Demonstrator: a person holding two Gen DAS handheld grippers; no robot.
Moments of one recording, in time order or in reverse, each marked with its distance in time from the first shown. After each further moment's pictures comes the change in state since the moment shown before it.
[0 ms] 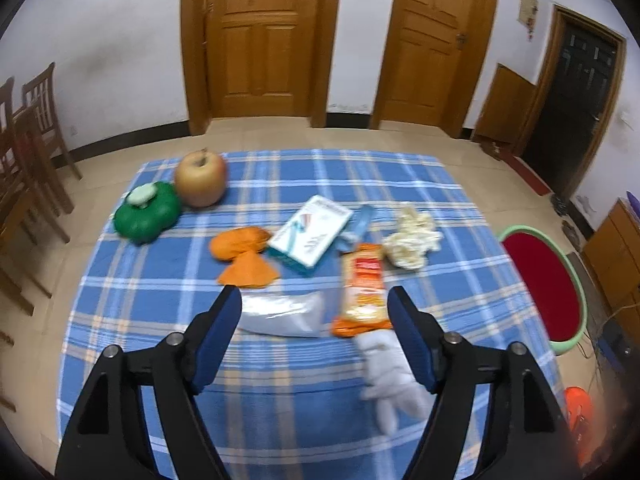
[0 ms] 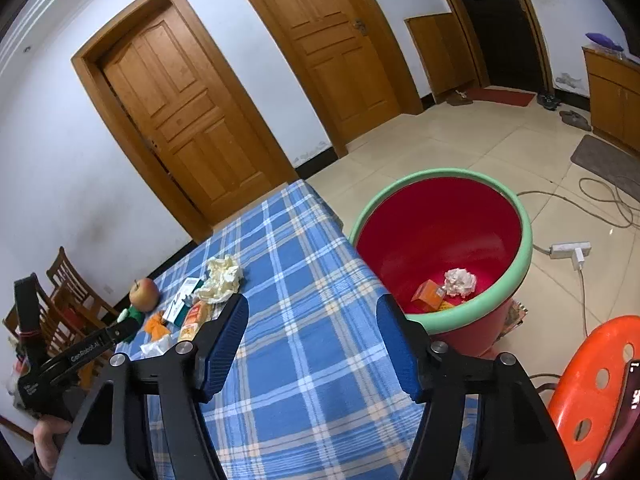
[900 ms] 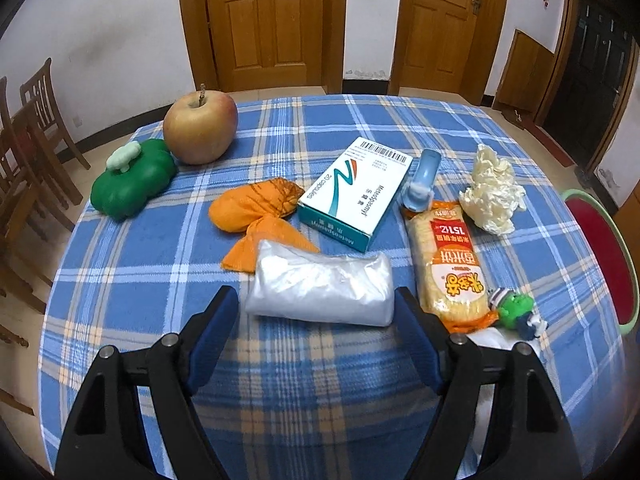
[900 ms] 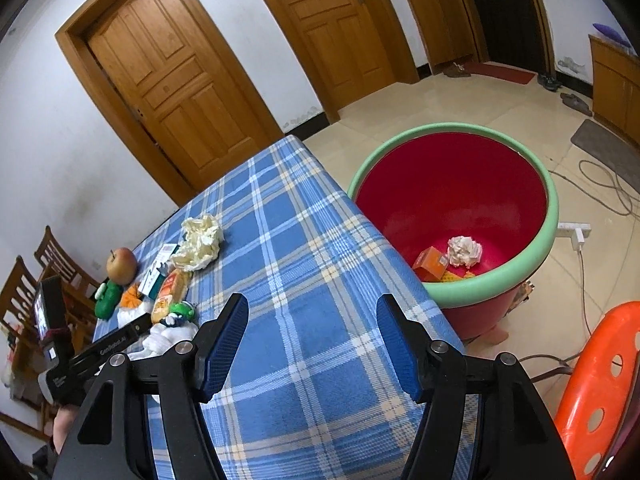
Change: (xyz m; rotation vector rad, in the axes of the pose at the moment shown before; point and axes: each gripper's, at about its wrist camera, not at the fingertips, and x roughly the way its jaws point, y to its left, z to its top) left arm 0.081 0.017 -0.018 0.049 0.093 0.073; right arm 0.045 0.002 -0.016 -0.003 0.120 -0.041
